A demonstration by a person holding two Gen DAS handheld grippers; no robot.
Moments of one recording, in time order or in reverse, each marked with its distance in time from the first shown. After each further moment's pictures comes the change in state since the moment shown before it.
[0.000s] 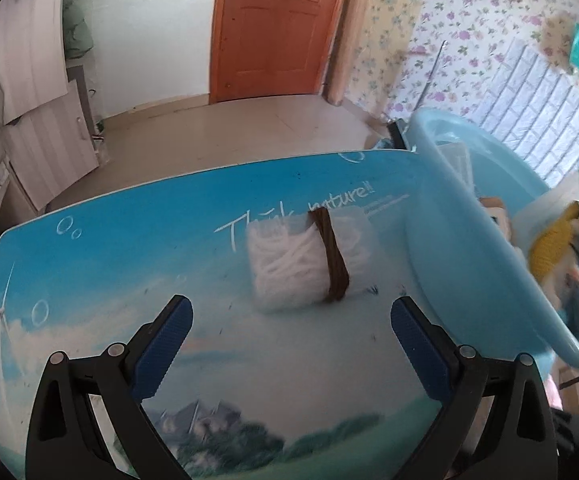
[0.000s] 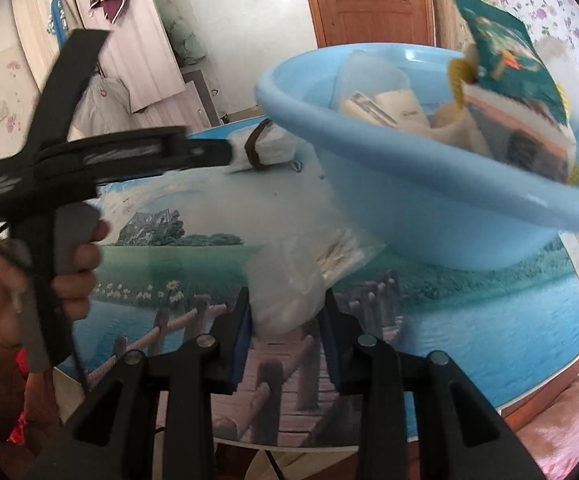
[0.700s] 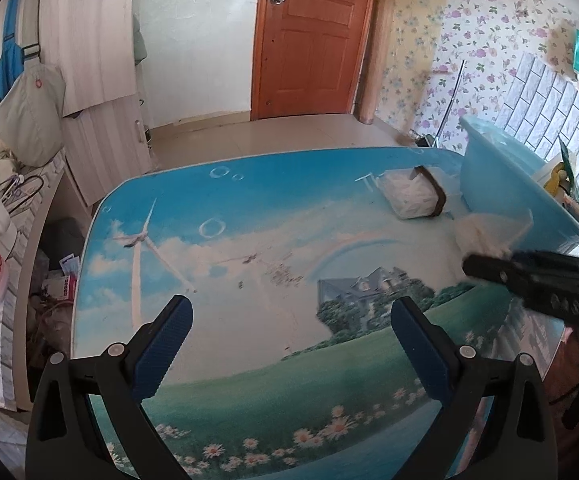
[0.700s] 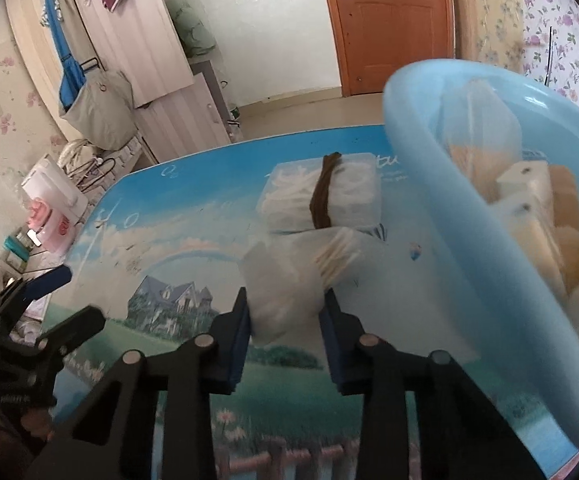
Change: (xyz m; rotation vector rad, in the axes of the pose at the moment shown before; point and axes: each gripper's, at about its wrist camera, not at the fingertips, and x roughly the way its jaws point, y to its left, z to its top) left arm -0.089 0.104 -0.076 -0.001 -0.093 0.075; right arm 0.058 0.048 0.063 -0.020 0.046 0.023
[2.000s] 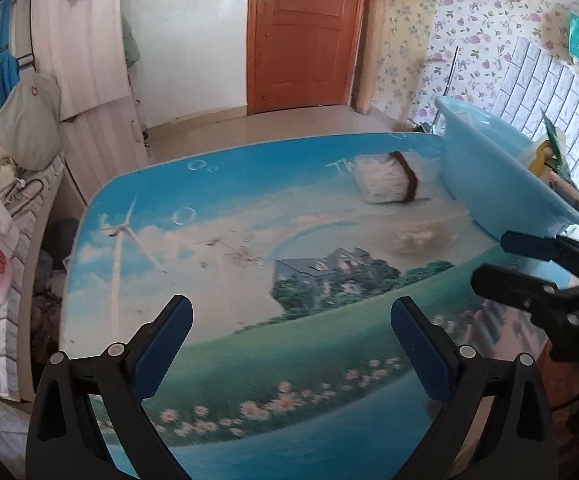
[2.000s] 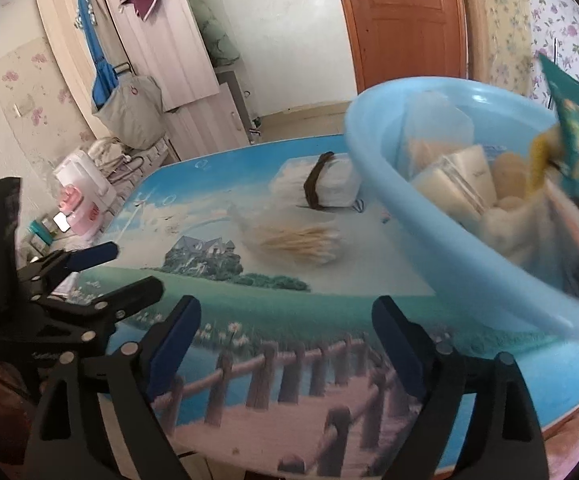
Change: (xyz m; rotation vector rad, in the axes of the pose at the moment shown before) left arm -0.008 -0.030 -0.014 0.034 0.023 0.038; right arm -0.050 -0.002 -0.029 -0.058 -0.041 0.040
